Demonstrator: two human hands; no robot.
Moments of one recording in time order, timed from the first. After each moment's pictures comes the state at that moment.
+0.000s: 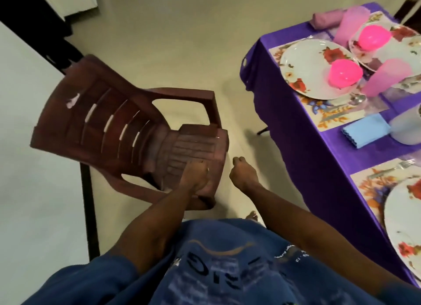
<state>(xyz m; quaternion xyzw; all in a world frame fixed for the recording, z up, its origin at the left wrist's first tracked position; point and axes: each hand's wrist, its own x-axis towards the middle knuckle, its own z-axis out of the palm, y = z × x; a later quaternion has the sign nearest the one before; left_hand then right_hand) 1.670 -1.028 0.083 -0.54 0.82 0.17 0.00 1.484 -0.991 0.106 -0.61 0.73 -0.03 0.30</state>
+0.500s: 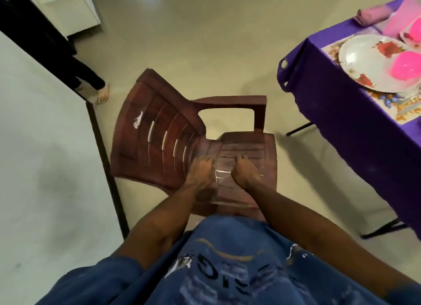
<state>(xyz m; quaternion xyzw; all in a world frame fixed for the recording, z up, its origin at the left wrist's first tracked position) 1.925 -1.152 0.082 -0.49 0.86 0.16 0.01 1.763 -1.096 0.103 -0.55 0.78 -0.07 0.30</state>
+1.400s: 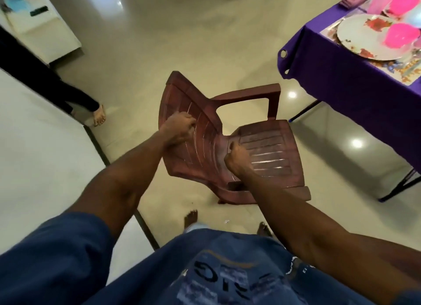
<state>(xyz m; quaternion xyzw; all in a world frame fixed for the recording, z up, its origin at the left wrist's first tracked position) 2.109 -1.333 0.178 -0.26 0.97 0.04 0.00 1.959 -1.141 0.135 -0.41 0.84 -0.21 0.29</state>
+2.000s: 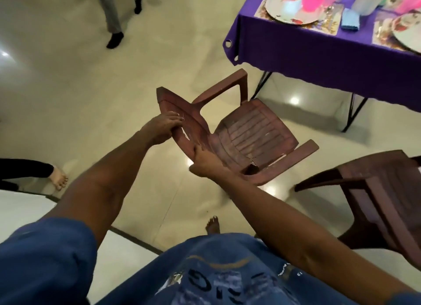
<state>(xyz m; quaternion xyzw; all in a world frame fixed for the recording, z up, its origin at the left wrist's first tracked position) 2.162 -1.471 0.183 0.02 1.00 0.06 0.06 2.140 -1.248 0.183 -0.31 0.86 -0.19 0.36</state>
